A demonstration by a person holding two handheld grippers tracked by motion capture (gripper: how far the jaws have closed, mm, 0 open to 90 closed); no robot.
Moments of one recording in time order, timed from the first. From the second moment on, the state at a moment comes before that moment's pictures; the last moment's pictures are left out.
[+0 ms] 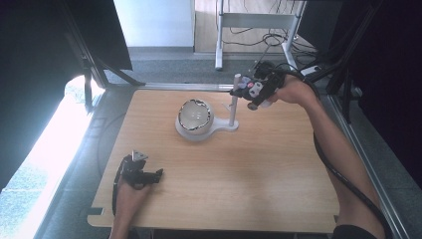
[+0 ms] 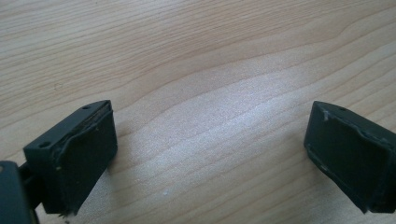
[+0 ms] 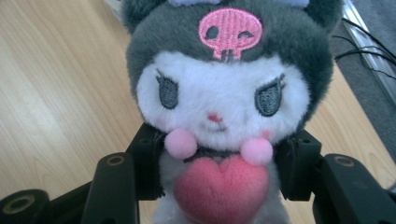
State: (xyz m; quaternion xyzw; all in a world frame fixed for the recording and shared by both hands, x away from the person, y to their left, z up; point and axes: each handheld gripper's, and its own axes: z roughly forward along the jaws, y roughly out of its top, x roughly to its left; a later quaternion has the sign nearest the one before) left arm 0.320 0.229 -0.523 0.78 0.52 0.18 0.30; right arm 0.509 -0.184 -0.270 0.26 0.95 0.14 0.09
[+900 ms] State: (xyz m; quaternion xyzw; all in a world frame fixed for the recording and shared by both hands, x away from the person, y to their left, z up) left arm 0.320 0.229 -0.523 0.78 0.52 0.18 0.30; right arm 0.509 -0.186 -0.353 0.26 0.96 0.11 0.06
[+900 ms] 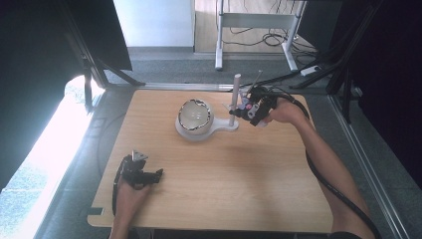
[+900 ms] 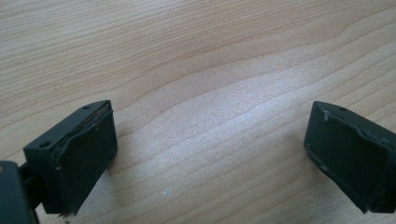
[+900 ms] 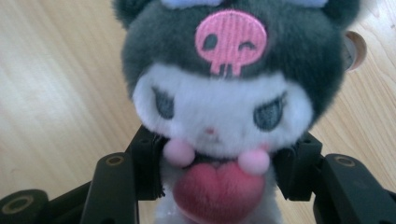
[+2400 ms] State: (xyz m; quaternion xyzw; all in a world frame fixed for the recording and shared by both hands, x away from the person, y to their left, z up) left arm 0.320 0.229 -0.523 0.78 0.52 0.18 0.30; right arm 0.488 -0.186 -0.385 0.23 0.95 0.17 0.13
